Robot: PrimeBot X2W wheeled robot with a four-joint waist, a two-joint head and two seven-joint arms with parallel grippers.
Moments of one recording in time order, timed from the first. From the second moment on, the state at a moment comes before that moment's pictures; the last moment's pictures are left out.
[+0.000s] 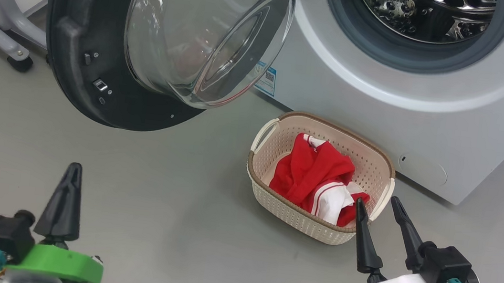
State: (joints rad) left arm 0.00 0.04 -0.07 0.10 -0.33 -0.05 -0.25; right arm 0.02 -0.05 0.27 0.12 0.33 0.09 -0.25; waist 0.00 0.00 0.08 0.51
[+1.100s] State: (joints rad) left arm -0.57 0.47 0.54 0.29 -0.76 -0.03 0.02; right arm -0.10 -0.10 0.33 0.06 0.27 0.09 -0.19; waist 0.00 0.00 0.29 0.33
